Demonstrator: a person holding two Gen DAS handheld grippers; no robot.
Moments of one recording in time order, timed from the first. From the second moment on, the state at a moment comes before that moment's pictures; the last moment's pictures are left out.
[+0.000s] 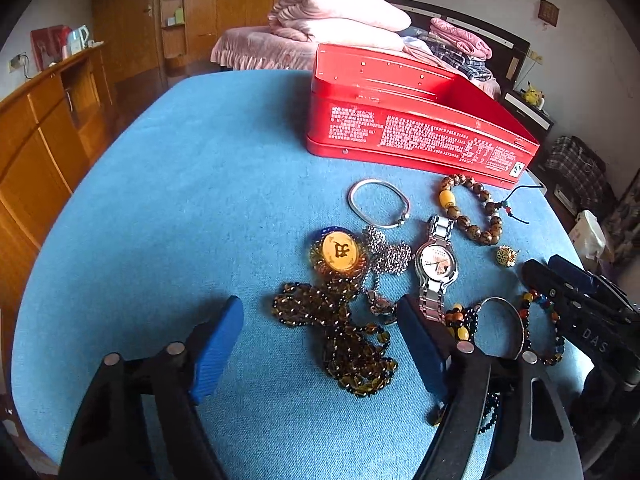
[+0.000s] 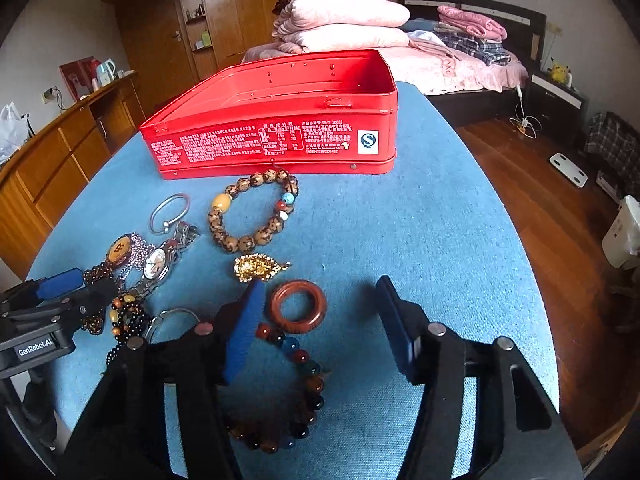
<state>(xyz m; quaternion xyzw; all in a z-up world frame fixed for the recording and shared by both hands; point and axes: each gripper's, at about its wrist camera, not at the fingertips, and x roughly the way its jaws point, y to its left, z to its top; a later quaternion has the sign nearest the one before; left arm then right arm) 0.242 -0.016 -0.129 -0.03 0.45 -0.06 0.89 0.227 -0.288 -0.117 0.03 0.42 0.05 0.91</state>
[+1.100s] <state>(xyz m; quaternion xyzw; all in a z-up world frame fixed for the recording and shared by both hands) 0.248 -0.007 -0.128 -0.02 0.46 -0.09 0.88 0.235 -0.276 -0.119 0.00 0.43 0.03 0.90</state>
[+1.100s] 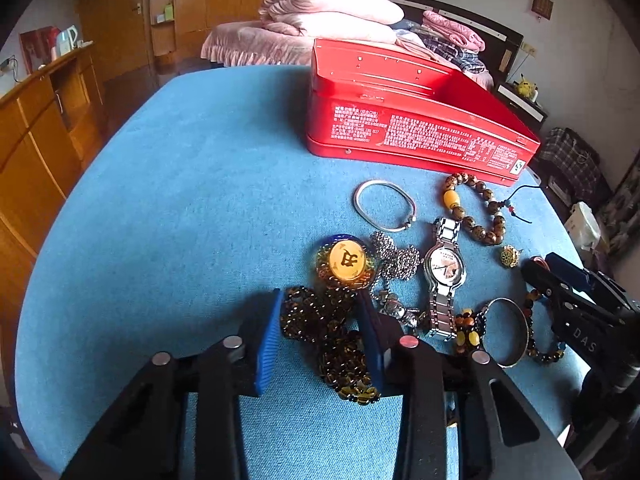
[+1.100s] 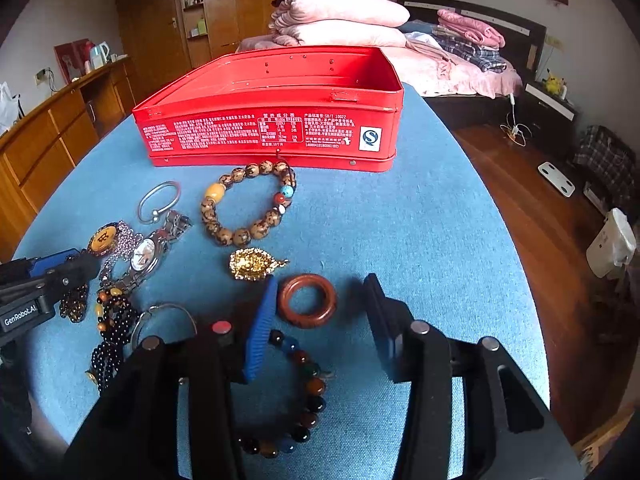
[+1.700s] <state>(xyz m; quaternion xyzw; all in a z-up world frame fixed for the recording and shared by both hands) 0.244 0.017 -0.115 -0.06 0.44 -0.08 0.89 0.234 -0.287 -0.114 0.02 0.42 0.03 0.91</state>
